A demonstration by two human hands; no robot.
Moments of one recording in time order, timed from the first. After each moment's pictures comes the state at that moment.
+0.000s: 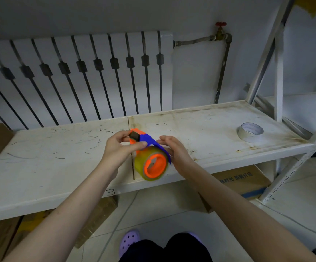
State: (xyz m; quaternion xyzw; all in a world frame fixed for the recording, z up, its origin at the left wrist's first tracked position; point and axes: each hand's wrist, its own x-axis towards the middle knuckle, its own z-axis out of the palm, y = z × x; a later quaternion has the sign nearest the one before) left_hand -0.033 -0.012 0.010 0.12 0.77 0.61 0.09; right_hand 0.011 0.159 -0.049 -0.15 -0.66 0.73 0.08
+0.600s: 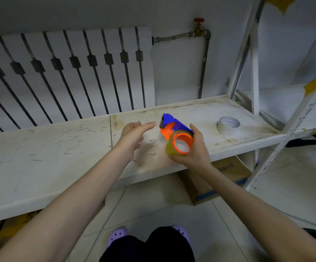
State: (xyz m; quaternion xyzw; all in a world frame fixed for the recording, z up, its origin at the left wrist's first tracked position) left_hand -0.014 0.085 0.025 0.04 0.73 0.64 0.23; right_hand 0.079 0.252 -0.068 -0.21 -0.86 0.41 0.24
